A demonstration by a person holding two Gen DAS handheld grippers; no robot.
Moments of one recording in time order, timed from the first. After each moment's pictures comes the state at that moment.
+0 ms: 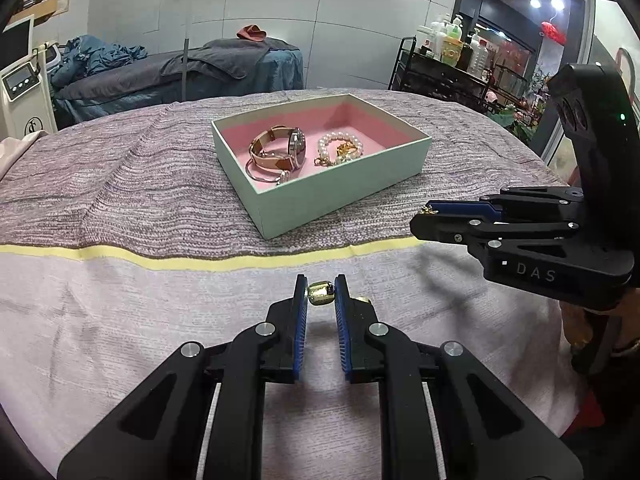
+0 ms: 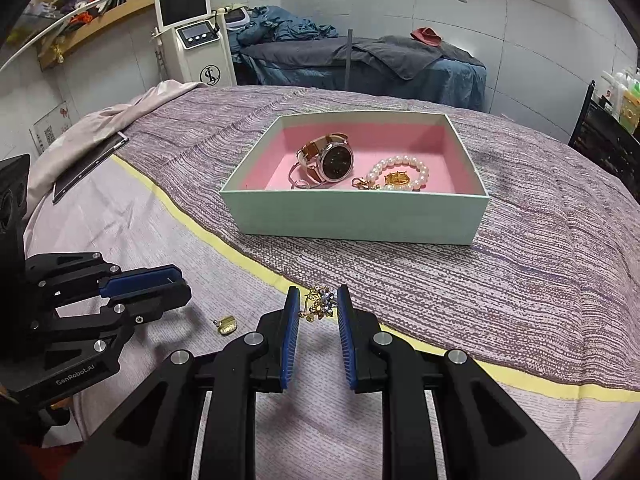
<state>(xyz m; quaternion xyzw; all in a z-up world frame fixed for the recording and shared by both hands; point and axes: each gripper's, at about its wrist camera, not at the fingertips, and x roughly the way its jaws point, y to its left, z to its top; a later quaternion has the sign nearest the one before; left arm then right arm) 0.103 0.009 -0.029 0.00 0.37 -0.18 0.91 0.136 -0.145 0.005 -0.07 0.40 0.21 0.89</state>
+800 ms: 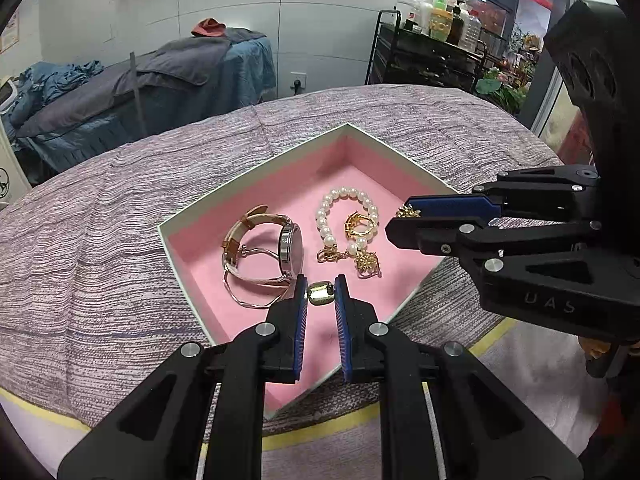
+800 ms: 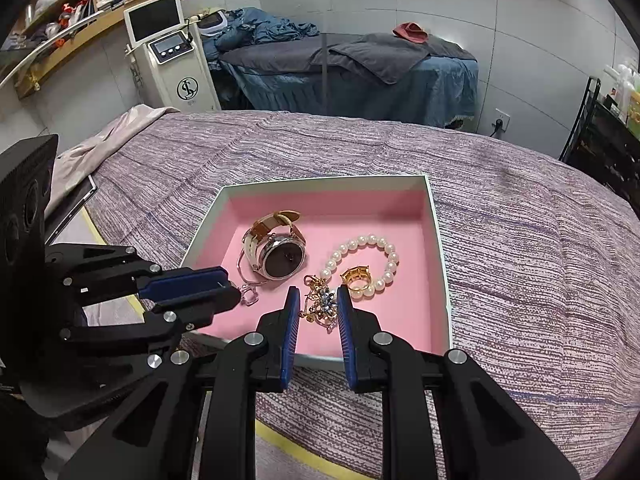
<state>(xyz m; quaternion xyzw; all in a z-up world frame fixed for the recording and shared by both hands) 0.243 -0.030 -0.006 0.06 0.41 -0.23 0.88 0.245 -0.145 0.031 -0.05 0.43 0.19 0.88</state>
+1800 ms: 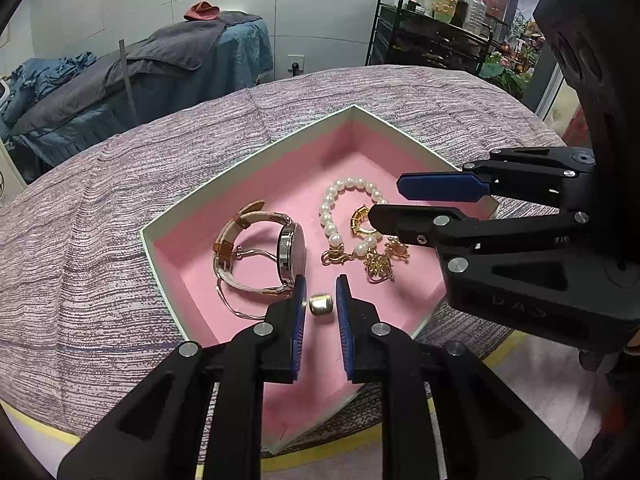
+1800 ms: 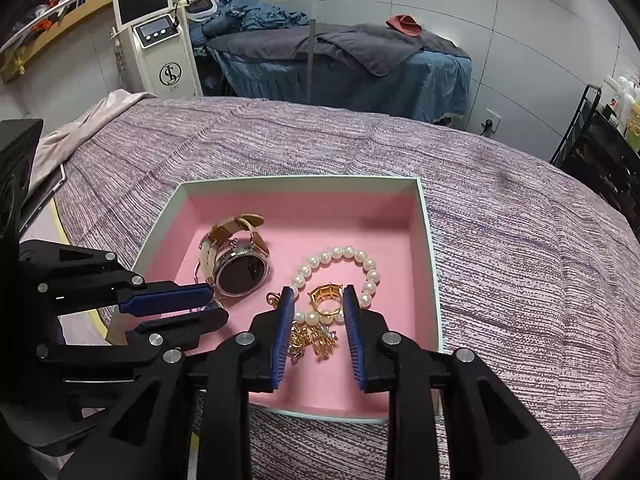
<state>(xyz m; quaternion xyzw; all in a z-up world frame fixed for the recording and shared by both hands) 0.255 -0.040 -0.017 0.08 0.43 -0.23 0.87 0.266 -0.145 0.018 -0.08 0.43 0.17 0.88</state>
